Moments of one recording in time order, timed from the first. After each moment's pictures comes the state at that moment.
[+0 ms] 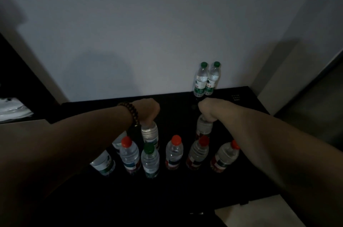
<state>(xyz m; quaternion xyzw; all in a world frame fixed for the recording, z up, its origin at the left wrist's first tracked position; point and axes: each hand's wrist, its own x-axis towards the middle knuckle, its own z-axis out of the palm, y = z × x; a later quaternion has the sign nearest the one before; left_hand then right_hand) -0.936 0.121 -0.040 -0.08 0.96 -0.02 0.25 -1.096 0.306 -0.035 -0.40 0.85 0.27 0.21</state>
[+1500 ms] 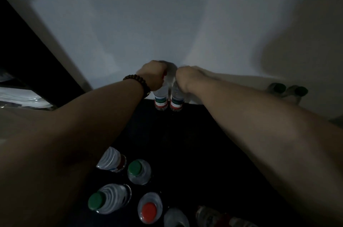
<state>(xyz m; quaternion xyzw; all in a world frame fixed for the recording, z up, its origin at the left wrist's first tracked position) -1.014 -0.137 -0.075 -0.33 0.94 0.12 0.02 -1.131 -0.042 -0.061 -0.55 0.82 0.05 0.15</state>
